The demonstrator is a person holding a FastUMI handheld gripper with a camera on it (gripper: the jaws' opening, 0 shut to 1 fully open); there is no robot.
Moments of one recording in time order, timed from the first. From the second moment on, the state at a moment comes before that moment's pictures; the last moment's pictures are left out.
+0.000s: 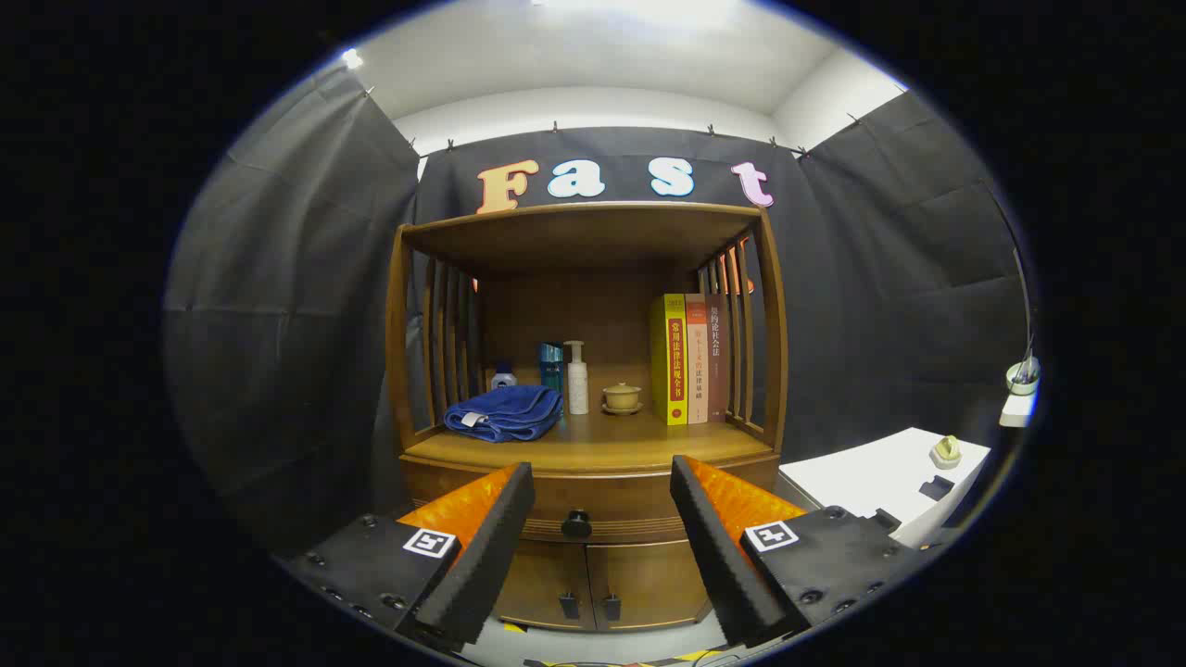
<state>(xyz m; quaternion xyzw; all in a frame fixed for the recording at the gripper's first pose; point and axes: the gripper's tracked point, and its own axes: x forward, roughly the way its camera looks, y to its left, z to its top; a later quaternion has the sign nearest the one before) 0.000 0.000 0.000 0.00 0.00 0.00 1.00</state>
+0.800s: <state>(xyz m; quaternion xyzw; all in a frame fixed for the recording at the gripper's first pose) 0.003 -0.005 -0.005 0.01 0.01 -0.01 1.00</state>
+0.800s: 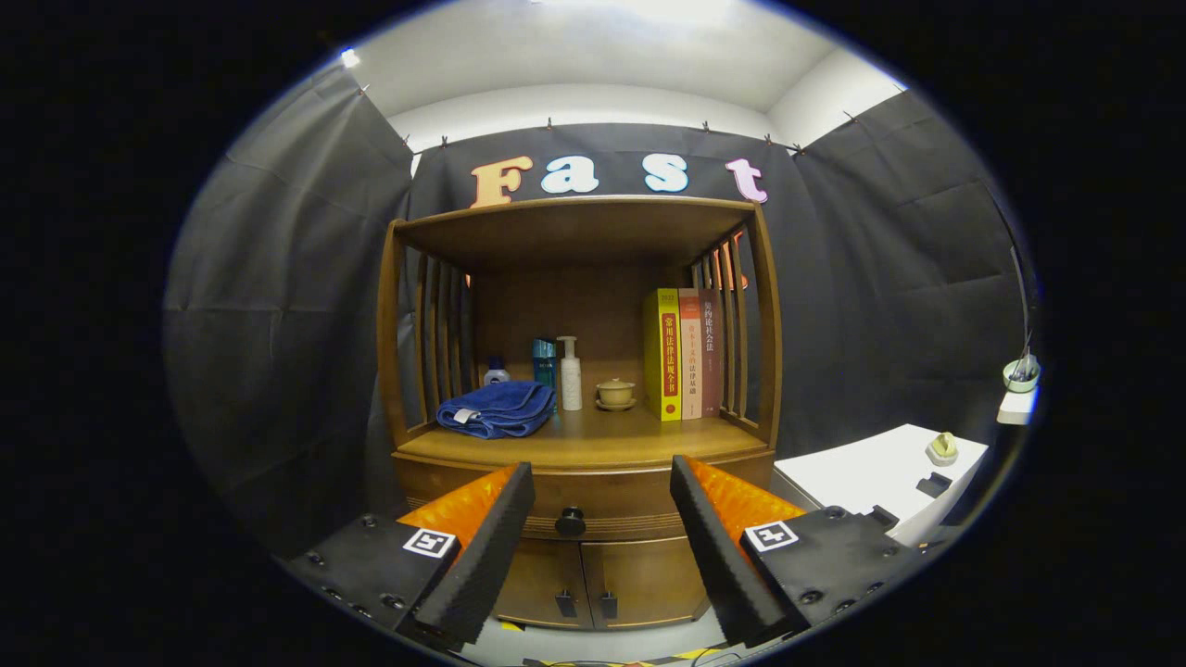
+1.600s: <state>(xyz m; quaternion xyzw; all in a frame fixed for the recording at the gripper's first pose) 0.006 -0.004 -0.009 0.01 0.01 -0.01 1.00</state>
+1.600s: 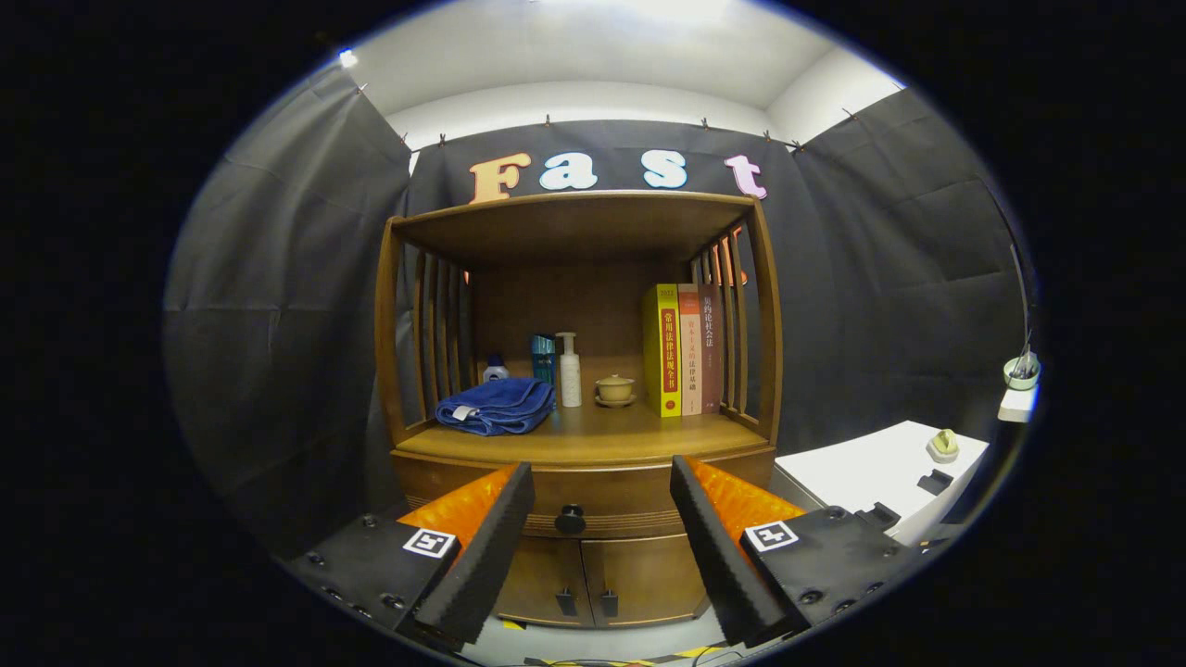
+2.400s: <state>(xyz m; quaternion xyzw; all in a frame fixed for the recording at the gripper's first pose) 0.108 0.029 -0.138 0.01 0.13 0.01 0.99</state>
